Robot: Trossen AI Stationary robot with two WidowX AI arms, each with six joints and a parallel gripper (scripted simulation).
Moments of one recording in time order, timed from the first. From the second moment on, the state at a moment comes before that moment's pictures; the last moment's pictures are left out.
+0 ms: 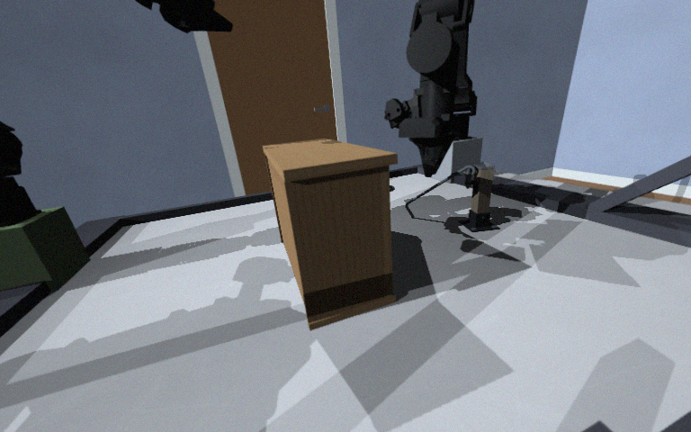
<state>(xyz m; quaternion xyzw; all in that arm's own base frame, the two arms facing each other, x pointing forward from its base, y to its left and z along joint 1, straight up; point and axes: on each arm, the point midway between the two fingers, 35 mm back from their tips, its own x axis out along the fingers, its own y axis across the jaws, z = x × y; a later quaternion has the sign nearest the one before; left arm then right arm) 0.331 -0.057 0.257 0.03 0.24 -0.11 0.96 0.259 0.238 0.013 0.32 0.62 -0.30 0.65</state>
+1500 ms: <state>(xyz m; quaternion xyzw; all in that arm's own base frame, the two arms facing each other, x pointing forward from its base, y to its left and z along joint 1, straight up) 0.339 -0.060 0.250 0.02 0.24 -0.11 0.96 0.261 0.238 -0.009 0.31 0.55 -0.38 0.68</state>
